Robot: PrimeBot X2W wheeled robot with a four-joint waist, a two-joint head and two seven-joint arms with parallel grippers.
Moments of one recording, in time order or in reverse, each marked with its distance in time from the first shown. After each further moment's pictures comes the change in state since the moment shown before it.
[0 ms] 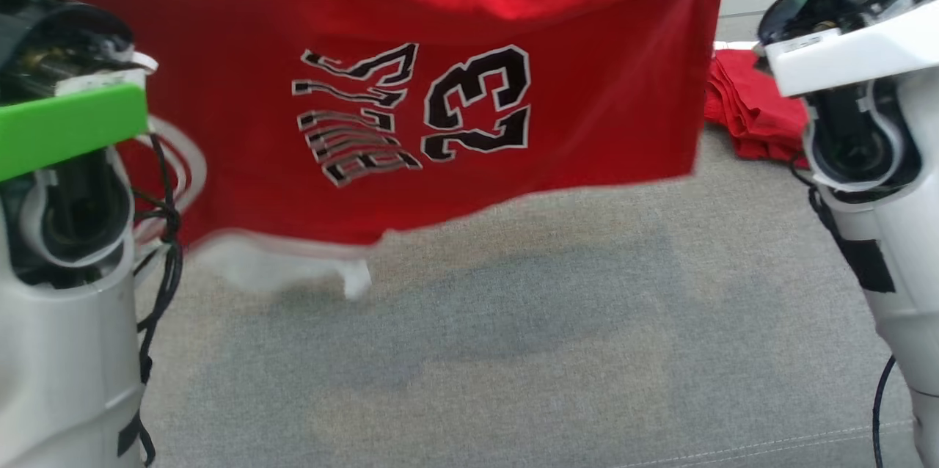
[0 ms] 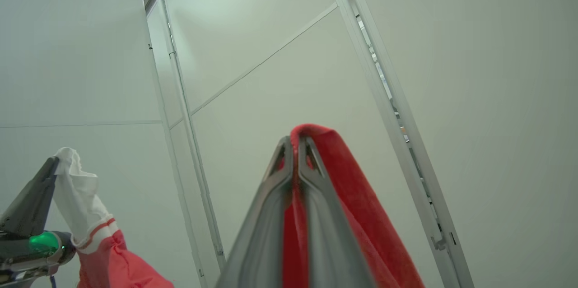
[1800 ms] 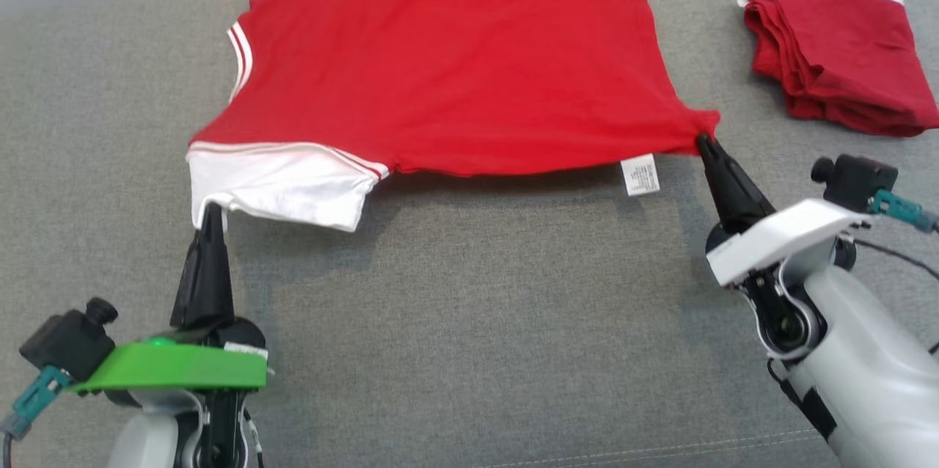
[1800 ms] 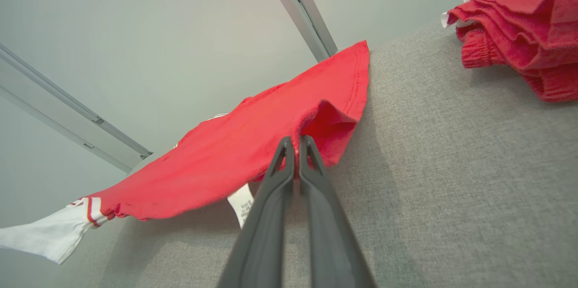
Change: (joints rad) left arm 0.576 -0.062 -0.014 0.317 -0.105 -0.035 -0.061; right arm 0.278 0.015 0.108 0.461 -0.002 0.009 -0.043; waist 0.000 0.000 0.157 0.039
